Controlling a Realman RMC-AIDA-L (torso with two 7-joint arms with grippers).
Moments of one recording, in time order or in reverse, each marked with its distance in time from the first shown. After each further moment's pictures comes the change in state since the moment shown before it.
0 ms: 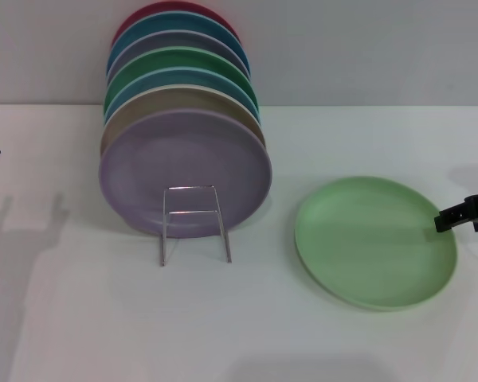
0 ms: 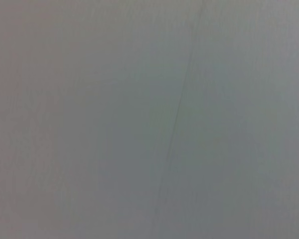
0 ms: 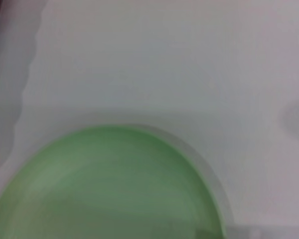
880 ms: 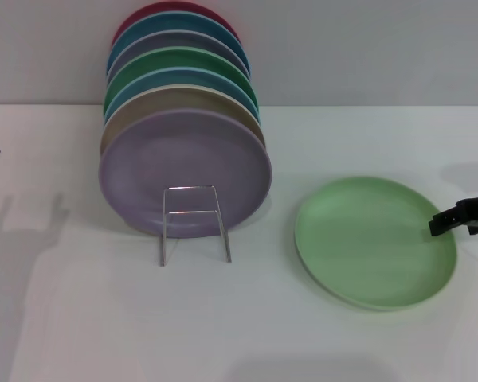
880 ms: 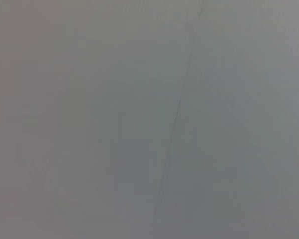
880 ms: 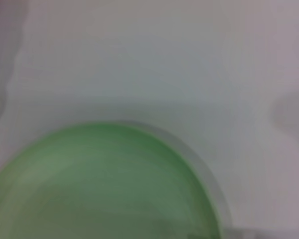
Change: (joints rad) left arm 0.000 0.000 0.000 -0.001 0.000 0.001 0.000; right arm 0.046 -0.003 -0.006 -0.103 -0.038 -0.058 -0.006
